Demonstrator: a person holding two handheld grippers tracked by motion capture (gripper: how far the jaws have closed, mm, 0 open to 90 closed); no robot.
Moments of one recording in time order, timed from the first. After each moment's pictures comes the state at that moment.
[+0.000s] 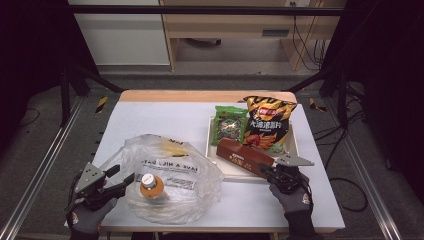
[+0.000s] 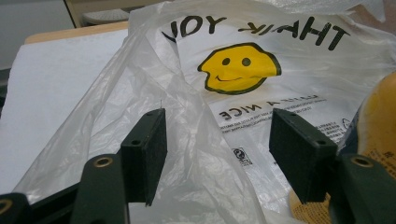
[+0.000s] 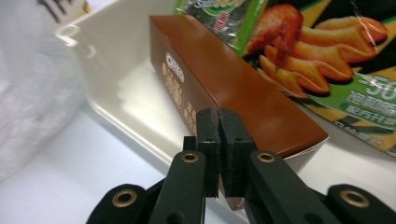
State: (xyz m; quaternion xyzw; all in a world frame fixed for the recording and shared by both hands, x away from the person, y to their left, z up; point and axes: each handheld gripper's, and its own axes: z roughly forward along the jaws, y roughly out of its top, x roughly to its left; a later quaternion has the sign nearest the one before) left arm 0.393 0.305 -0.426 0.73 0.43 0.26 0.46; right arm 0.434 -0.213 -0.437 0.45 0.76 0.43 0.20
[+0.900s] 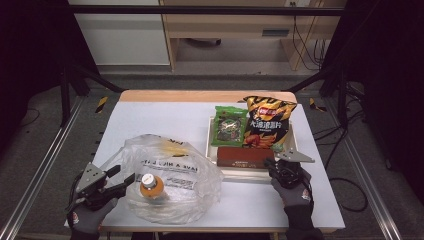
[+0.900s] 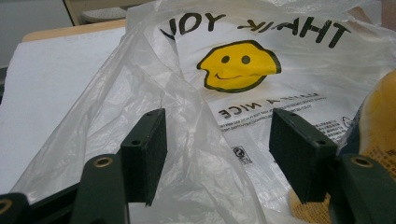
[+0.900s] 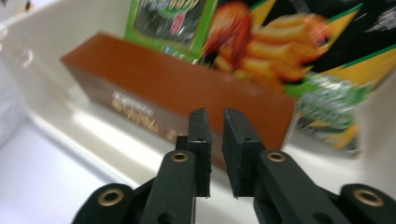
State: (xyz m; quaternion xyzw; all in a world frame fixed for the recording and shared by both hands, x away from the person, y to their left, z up) left arm 0.394 0.305 -0.427 0.73 0.44 0.26 0.46; right arm 0.447 -0.223 -0.441 0.48 0.73 0.42 0.25
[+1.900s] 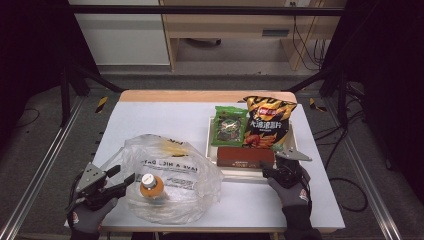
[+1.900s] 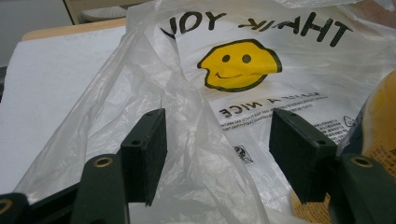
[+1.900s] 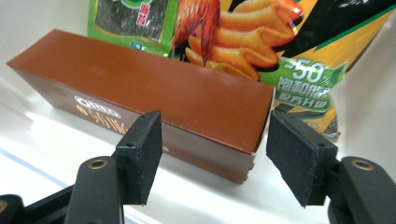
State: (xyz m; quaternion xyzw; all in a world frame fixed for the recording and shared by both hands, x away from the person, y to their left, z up) left arm 0.394 0.305 -0.428 0.73 0.44 0.26 0.46; right arm 0.455 -0.218 -0.451 0.52 0.72 0.38 0.25
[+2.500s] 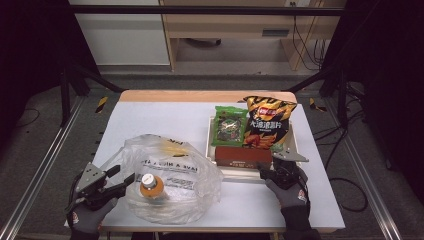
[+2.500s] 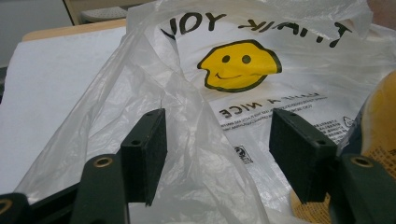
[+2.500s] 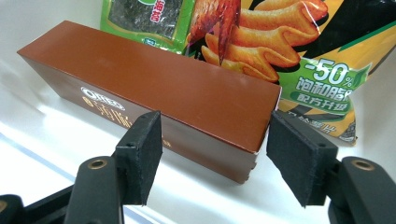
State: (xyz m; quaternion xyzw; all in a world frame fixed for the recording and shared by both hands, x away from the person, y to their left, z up) left arm 0.394 0.305 -0.428 0.73 0.43 0.26 0.46; right arm 0.454 -0.212 -0.452 0.51 0.73 0.39 0.25
